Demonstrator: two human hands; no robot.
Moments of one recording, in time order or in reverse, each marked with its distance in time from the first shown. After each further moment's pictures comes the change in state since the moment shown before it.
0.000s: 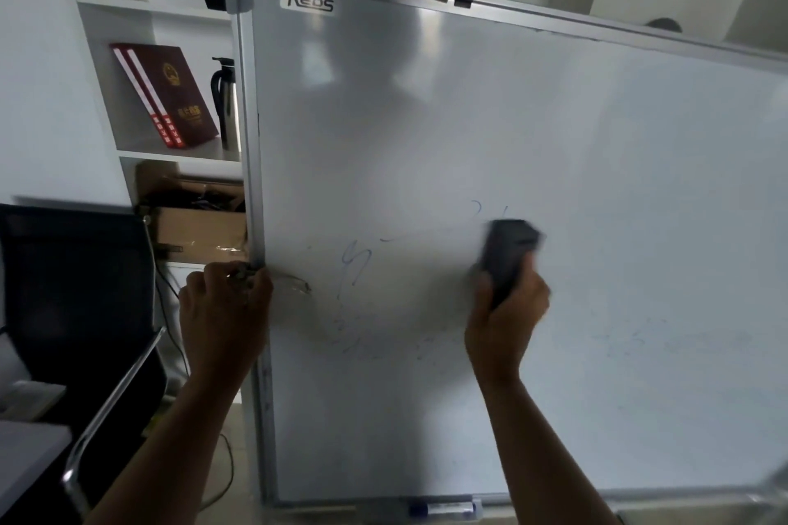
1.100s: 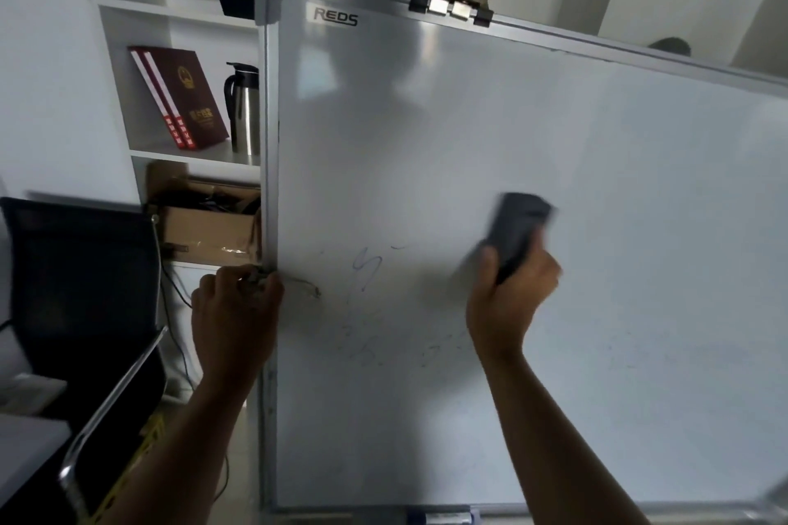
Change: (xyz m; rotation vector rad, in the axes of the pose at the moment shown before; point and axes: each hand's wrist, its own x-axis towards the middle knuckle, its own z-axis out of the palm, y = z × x) left_hand -0.001 -0.001 0.004 -0.099 0.001 -0.116; right_hand 0.038 -0.028 0.007 0.028 0.017 0.042
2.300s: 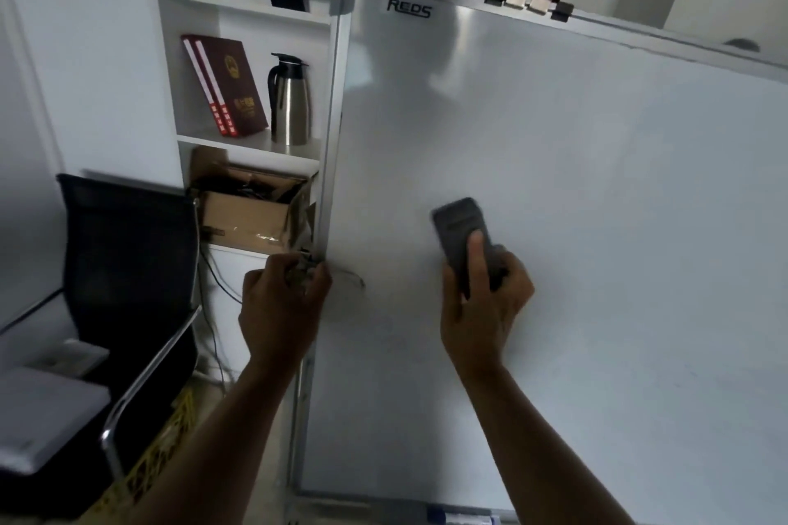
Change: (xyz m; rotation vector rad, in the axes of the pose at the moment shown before) left_hand 0.003 0.001 0.000 -0.007 0.007 -0.068; right_hand -0.053 -0.016 0.055 -0.215 -0.046 -0.492
